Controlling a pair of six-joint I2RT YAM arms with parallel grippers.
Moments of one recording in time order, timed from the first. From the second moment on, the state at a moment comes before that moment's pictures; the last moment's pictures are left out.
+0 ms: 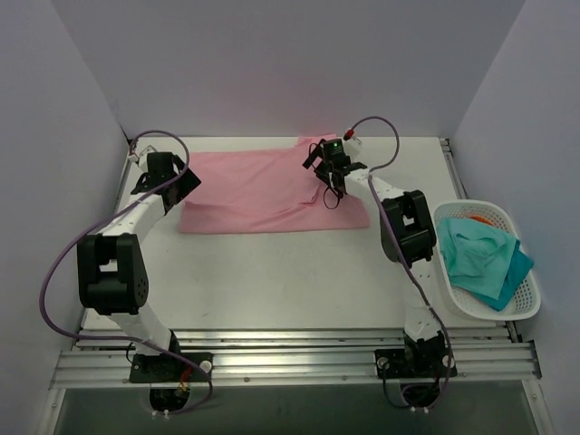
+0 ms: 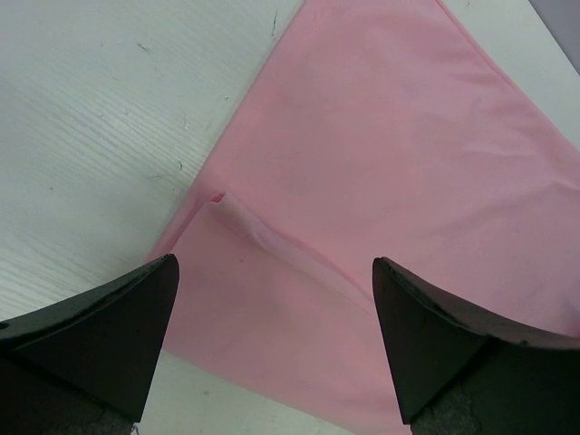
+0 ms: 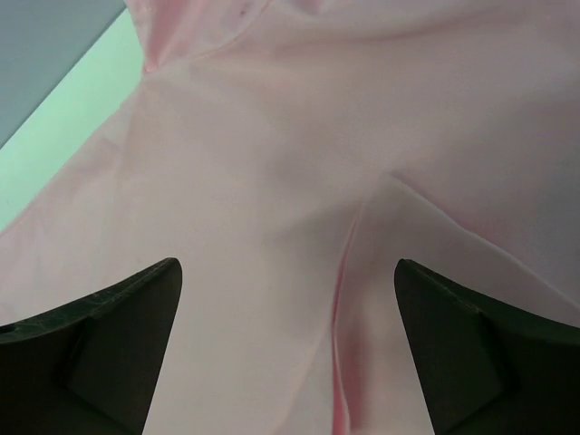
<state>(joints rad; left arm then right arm) -0.01 1.72 1.22 -0.21 -0.18 -0.69 0.37 2.27 1.71 -0.14 0.23 0.88</state>
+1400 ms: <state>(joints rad) -0.01 1.74 1.22 -0.17 -0.14 -0.69 0.49 2.27 1.71 -0.24 0.29 0.94</state>
